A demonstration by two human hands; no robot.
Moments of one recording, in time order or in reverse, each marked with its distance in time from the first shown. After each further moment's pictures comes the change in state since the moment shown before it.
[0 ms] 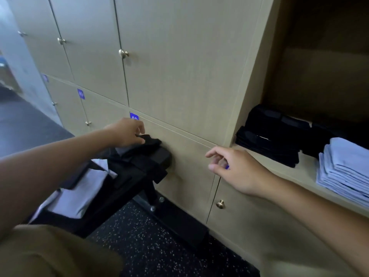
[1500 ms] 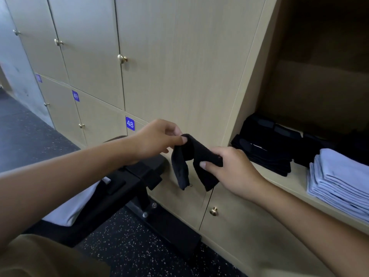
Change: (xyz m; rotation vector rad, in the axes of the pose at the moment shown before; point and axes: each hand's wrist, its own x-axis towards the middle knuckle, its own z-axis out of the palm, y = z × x) left_hand -0.064 0.114 -0.035 -0.865 -0.067 0.146; right_hand 0.006 -0.027 -0.007 0.115 0.141 0.043
